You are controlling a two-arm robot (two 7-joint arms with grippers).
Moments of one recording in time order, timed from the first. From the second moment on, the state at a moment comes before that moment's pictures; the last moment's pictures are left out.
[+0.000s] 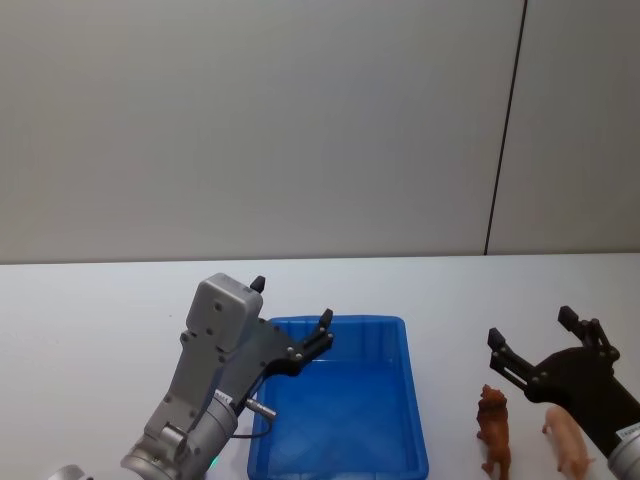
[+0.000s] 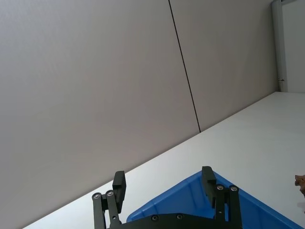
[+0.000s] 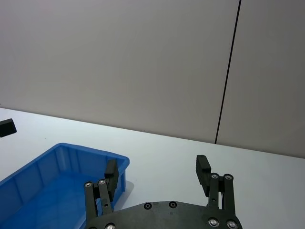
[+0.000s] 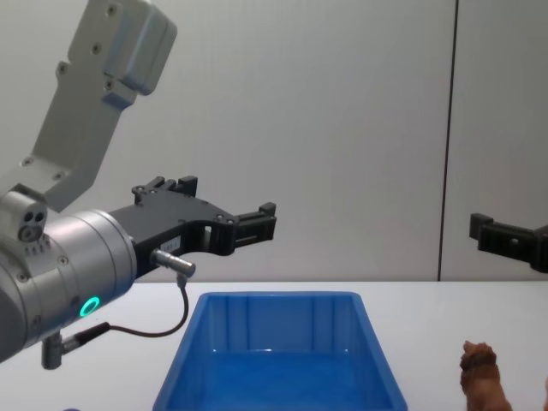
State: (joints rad) left arm -0.24 0.38 0.45 -1.63 -0.20 0.01 -0.01; right arm -0.01 0.34 -0.23 -1.77 0.29 0.03 0.07
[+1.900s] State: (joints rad) left arm -0.24 0.38 0.45 -1.63 -0.20 0.01 -0.01; right arm -0.08 0.45 -0.15 -1.70 0.39 0.21 0.13
